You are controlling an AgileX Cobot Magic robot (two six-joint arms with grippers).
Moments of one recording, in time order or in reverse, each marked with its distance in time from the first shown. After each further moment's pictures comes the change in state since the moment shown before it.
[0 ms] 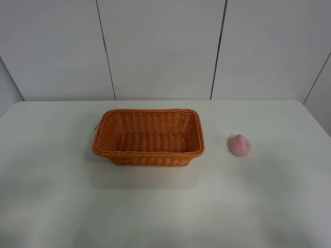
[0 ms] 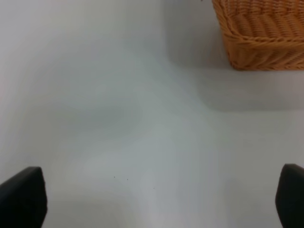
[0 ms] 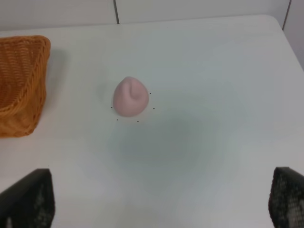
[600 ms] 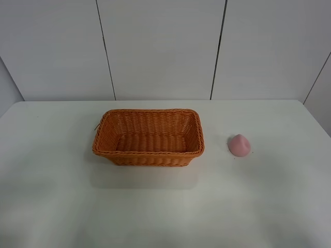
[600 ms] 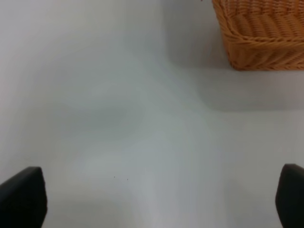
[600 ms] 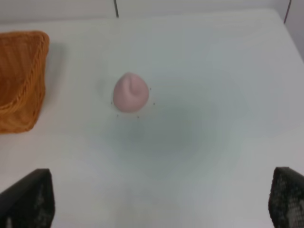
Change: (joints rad) left arm 0.000 0.000 0.000 0.000 0.000 0.000; right arm 0.000 0.155 -0.056 0.005 -0.019 0.000
